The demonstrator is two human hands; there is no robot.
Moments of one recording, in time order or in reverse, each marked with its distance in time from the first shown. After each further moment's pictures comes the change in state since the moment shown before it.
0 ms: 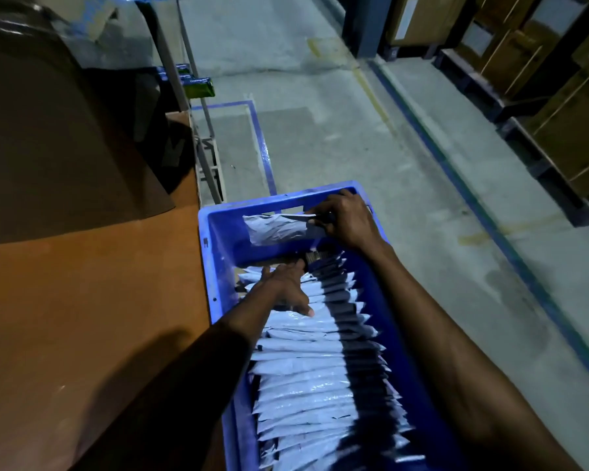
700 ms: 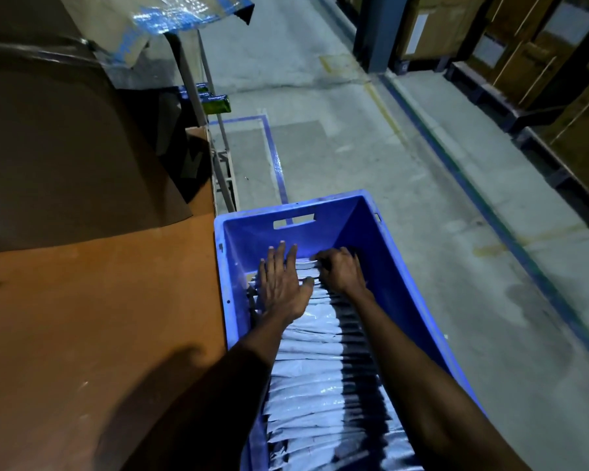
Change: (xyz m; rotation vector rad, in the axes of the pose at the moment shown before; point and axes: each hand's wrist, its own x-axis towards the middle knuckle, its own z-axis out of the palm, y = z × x) left_hand -0.031 0.002 0.021 -0.166 0.664 -0.124; right_hand -0.056 0.020 0.096 -0.014 -0.198 0.286
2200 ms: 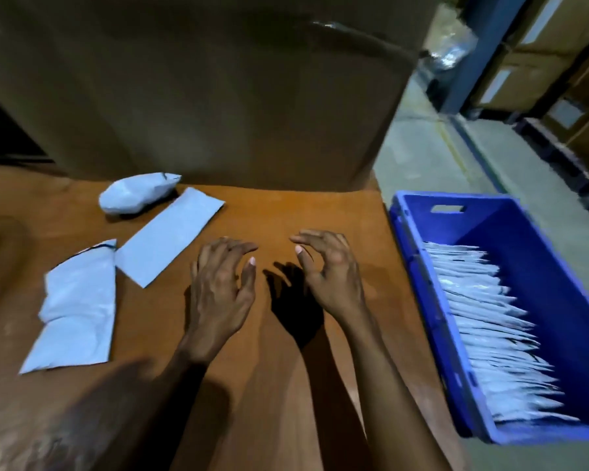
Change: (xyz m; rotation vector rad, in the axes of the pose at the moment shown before) left_hand -0.277 -0.345 -0.262 -0.225 0.600 0.063; right_hand -0.199 -0.437 0.075 0.304 0.266 -0.421
